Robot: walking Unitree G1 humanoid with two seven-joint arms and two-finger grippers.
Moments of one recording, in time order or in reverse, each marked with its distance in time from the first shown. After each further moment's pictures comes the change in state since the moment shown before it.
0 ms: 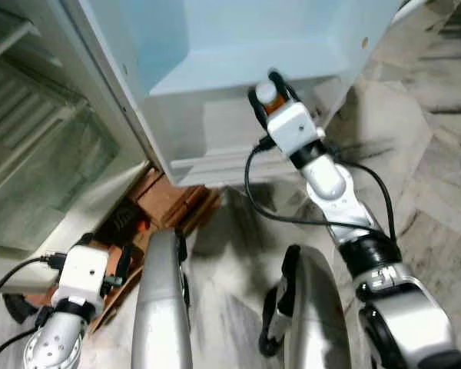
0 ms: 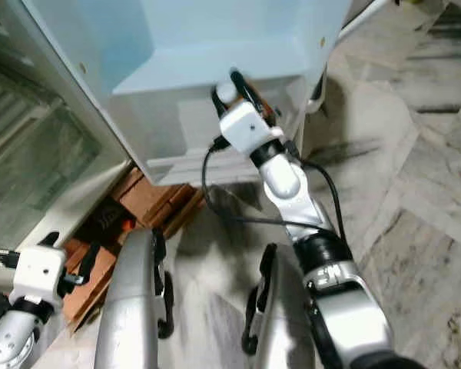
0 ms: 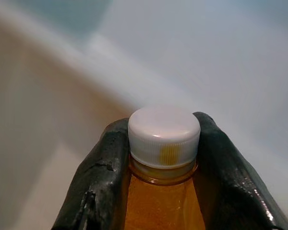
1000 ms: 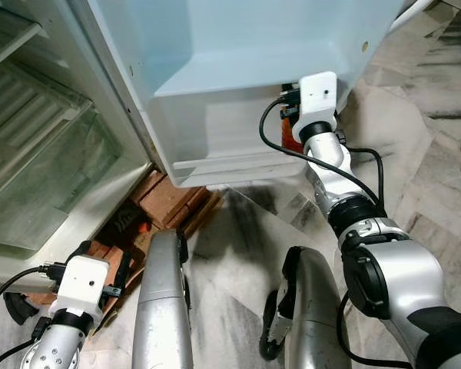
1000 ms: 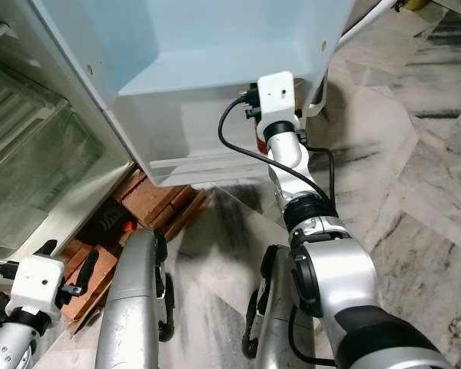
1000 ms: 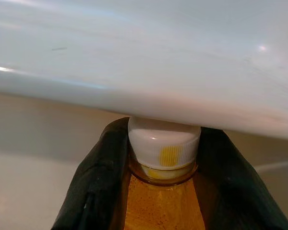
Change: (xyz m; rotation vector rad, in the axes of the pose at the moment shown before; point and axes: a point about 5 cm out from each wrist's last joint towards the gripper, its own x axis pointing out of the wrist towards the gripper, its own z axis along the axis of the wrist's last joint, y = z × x) left arm -0.016 -0.003 -0.004 0.029 0.028 -0.001; right arm 0.025 -0.024 -0.037 0.381 0.322 -0.310
